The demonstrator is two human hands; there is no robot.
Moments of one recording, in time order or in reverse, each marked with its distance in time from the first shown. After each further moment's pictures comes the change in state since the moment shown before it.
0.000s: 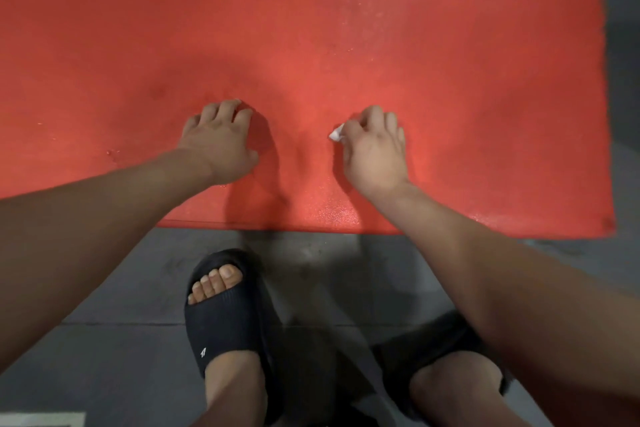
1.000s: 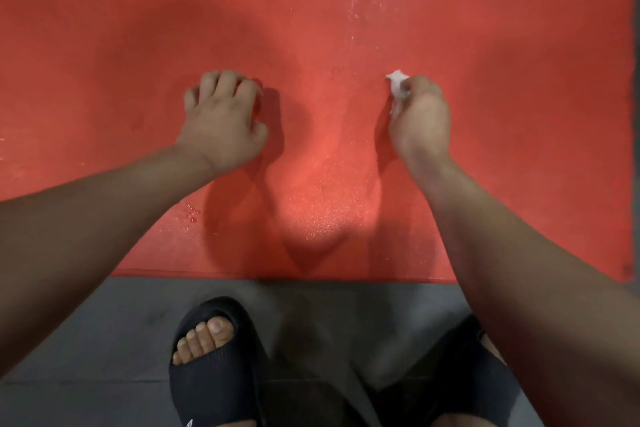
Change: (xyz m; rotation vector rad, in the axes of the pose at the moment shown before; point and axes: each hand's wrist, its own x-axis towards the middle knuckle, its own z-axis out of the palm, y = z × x) left_hand 0.083 -0.001 -0.020 -0.209 0.256 0.051; right_hand 0.122 0.055 0.013 0.207 0.117 0.295
